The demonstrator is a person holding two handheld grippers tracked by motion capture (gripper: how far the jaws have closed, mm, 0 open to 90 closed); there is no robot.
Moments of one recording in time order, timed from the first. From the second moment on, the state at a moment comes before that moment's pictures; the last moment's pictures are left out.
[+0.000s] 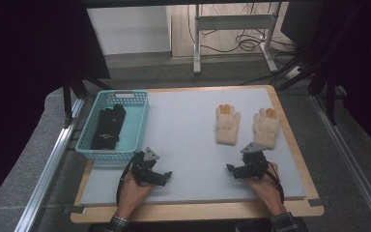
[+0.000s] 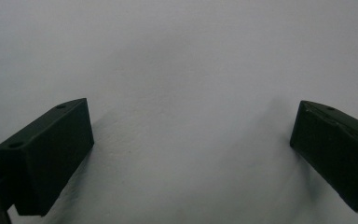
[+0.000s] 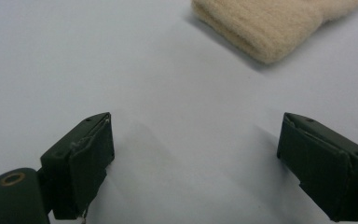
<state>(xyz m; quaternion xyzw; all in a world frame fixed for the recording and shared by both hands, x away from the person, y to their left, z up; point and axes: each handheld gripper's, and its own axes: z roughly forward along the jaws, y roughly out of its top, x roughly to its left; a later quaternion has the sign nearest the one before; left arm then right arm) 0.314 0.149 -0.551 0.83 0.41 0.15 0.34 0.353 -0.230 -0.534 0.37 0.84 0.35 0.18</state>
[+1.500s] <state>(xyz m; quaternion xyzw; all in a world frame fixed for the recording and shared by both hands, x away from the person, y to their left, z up) 0.313 0.149 -0.551 0.83 0.42 0.15 0.34 0.468 -0.217 -0.497 0.38 0.82 0.38 0.19</state>
